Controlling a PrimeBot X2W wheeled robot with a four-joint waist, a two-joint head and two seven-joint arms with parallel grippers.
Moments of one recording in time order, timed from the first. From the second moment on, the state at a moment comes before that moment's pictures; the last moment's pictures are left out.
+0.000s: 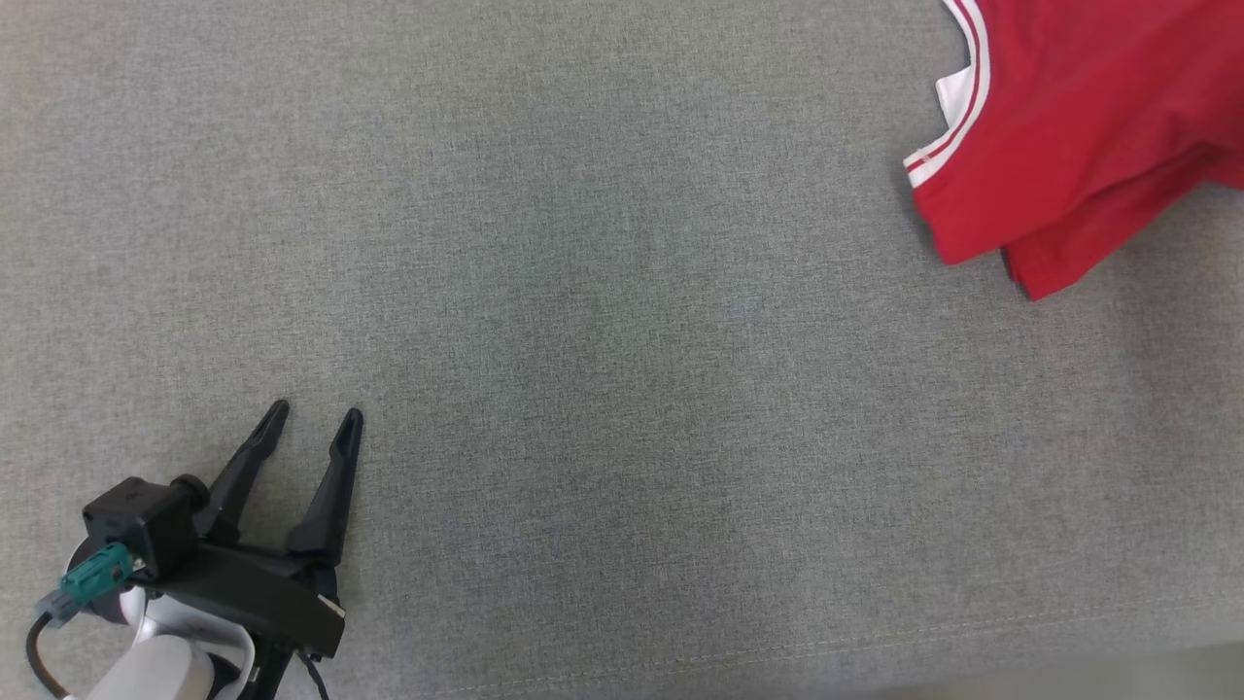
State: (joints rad) left arm -0.29 0.49 -0.48 0.17 -0.80 0.02 -0.22; right arm -1.22 -0.66 0.86 0.77 1.23 0.00 0.01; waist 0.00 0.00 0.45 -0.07
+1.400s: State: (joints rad) left arm -0.29 0.42 -0.45 0.26 -0.80 0.03 -0.24; right arm -1.05 -0.58 1.01 0.97 0.98 -0.12 -0.23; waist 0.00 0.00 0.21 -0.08
